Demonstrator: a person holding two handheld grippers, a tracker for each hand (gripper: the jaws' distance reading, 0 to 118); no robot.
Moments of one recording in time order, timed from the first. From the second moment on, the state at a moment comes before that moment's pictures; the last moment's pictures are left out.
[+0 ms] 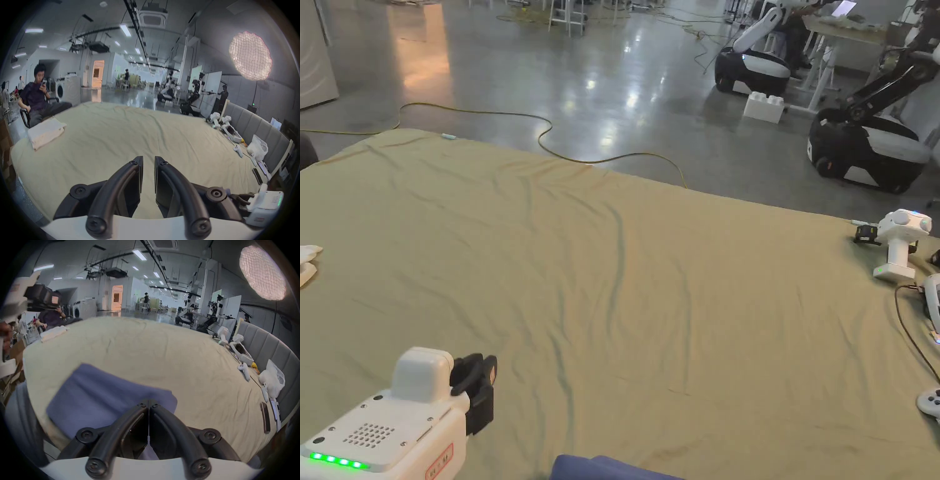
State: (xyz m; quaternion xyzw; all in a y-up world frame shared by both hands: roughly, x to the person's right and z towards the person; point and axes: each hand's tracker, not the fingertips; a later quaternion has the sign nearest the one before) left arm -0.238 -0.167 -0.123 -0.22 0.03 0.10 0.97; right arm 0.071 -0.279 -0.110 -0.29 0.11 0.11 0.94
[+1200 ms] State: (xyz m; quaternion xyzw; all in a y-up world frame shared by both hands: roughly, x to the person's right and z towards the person) left arm -0.218 -0.318 -0.174 -0.49 -0.28 0.45 0.69; right arm 0.088 -0.293 -0.115 -0.30 0.11 0.09 0.94
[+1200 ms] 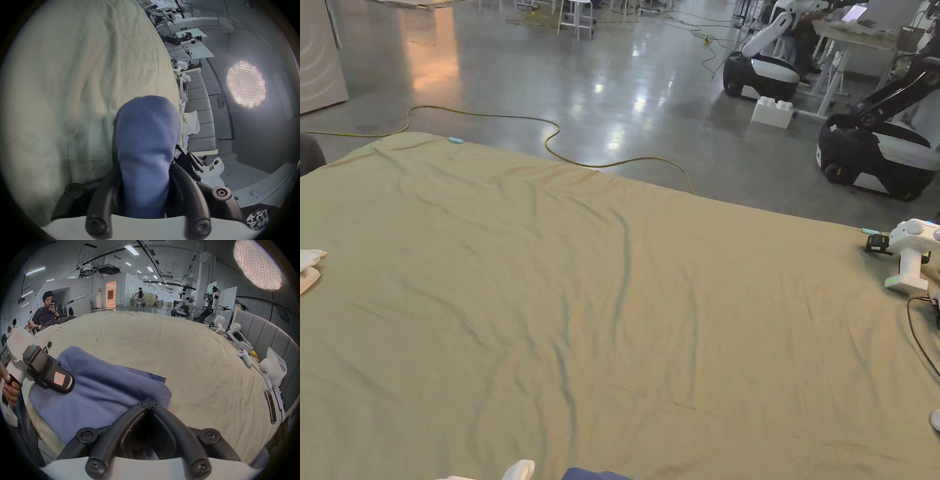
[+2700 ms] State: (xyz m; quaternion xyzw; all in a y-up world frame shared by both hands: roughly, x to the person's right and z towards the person) left arm -0.533 -0.127 -0.161 -0.56 0.08 0.27 0.78; right arm 0.169 -0.099 -0.245 -0.14 0.02 0.08 0.99
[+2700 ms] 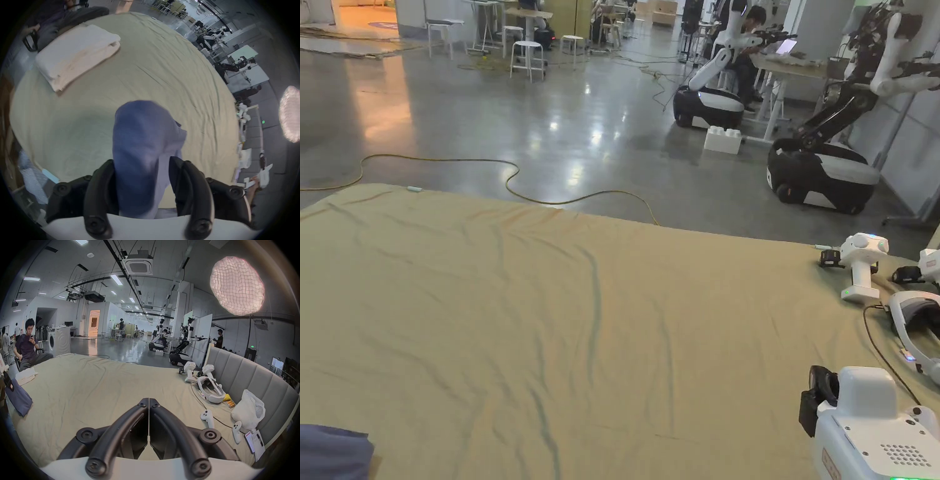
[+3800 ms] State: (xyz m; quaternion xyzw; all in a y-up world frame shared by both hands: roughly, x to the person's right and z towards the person) left arm -0.227 -0.104 -0.185 -0.14 0.05 0.03 0.99; right arm 0.157 -0.099 -0.237 -0.11 0.02 0.01 0.99
